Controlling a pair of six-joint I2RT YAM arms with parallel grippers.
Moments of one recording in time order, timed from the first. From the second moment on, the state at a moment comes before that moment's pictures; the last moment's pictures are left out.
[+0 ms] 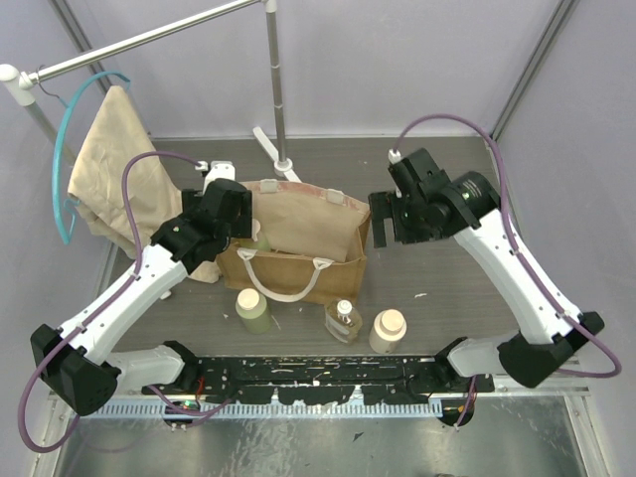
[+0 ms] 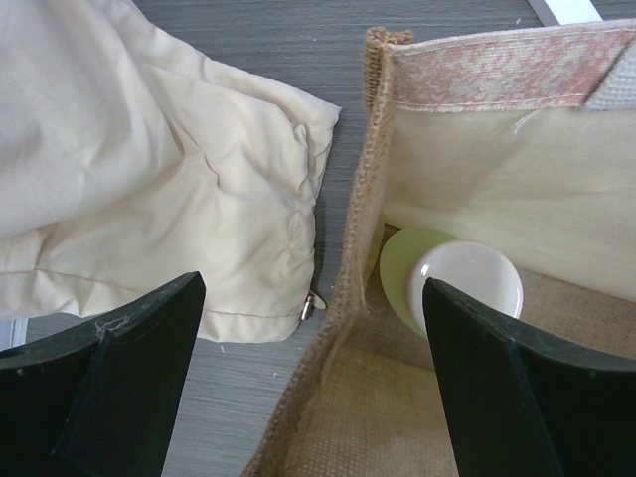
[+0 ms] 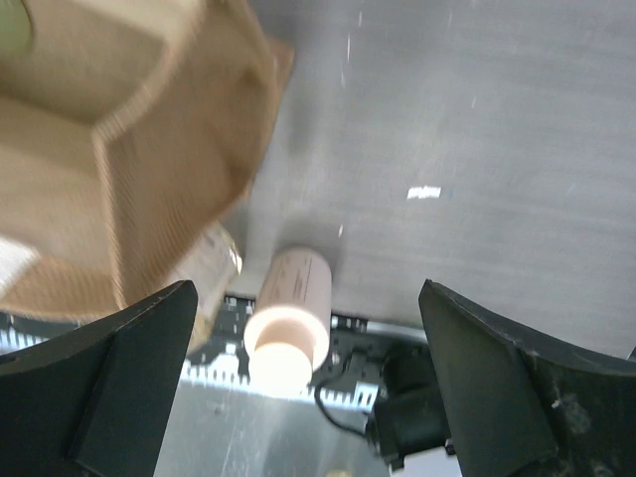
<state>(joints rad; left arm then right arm) -0.60 1.19 1.14 -0.71 -0.64 -0.34 0.59 1.28 1.60 -1.42 0.12 0.44</state>
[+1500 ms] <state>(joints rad) -0.58 1.18 1.12 -0.71 -0.58 -0.34 0.80 1.13 0.89 -1.18 -0.05 0.60</state>
